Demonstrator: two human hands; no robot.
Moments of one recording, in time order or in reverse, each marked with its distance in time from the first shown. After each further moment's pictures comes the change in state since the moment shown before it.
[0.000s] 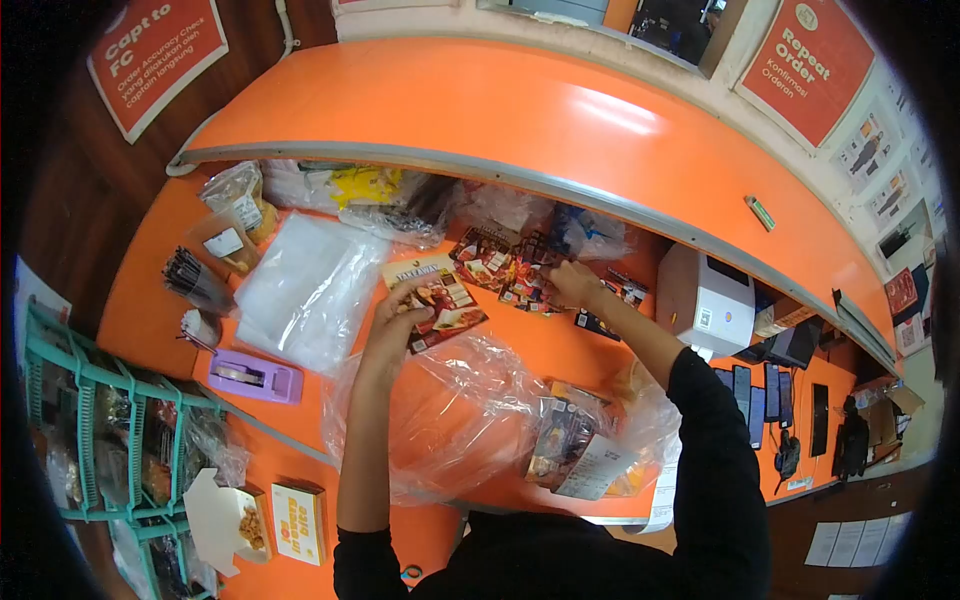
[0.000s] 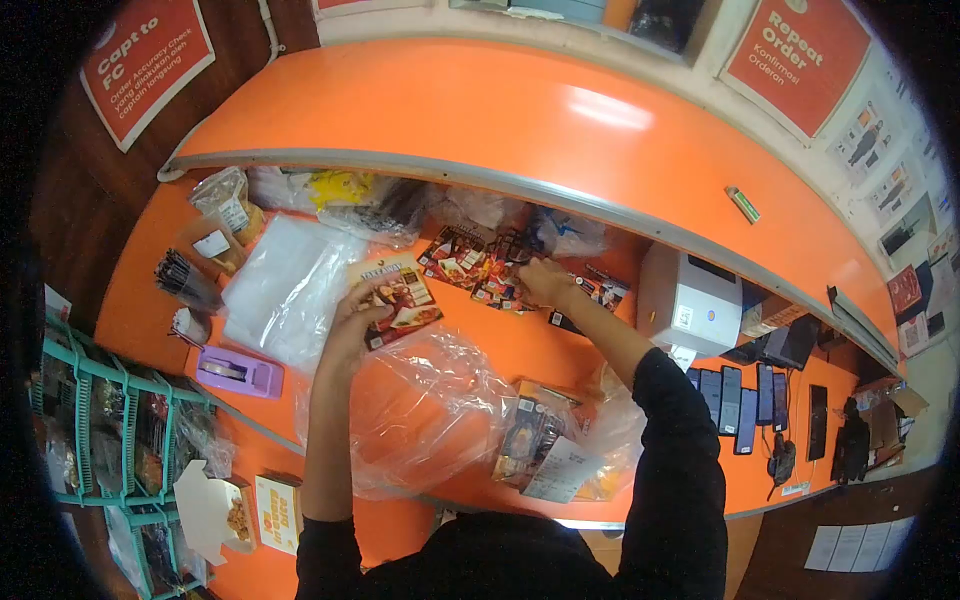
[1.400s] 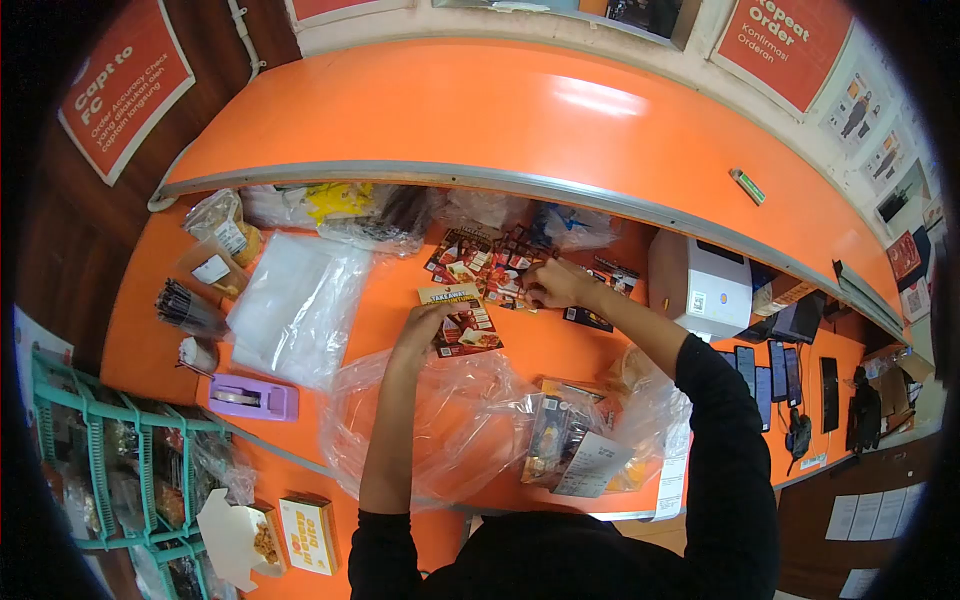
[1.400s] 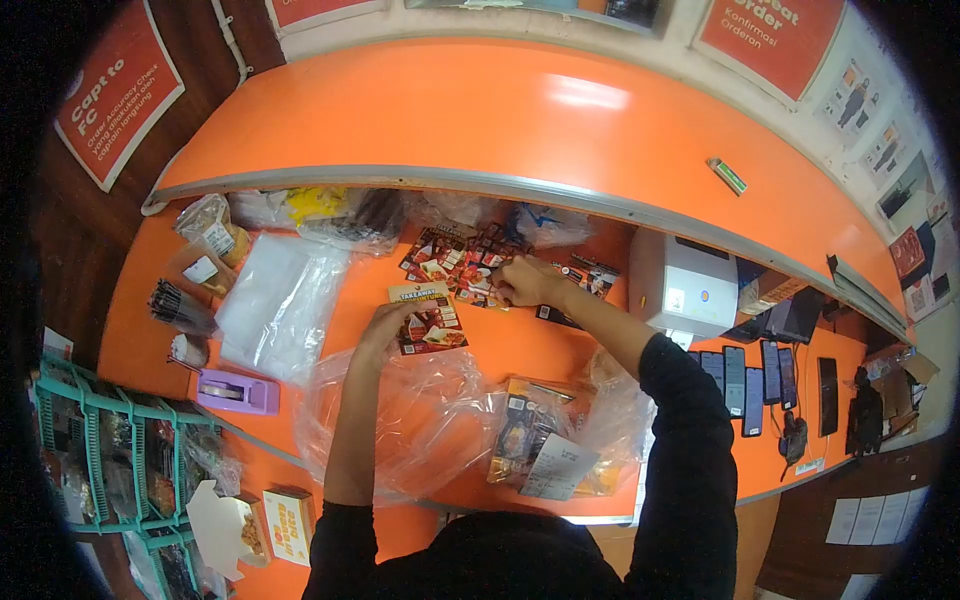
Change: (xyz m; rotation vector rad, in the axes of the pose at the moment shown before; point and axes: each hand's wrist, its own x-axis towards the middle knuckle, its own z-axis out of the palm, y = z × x) left_hand 0.041 -0.044 0.038 0.103 0.039 -0.429; right_hand -0.014 0.002 -0.010 0.195 -0.079 -0.288
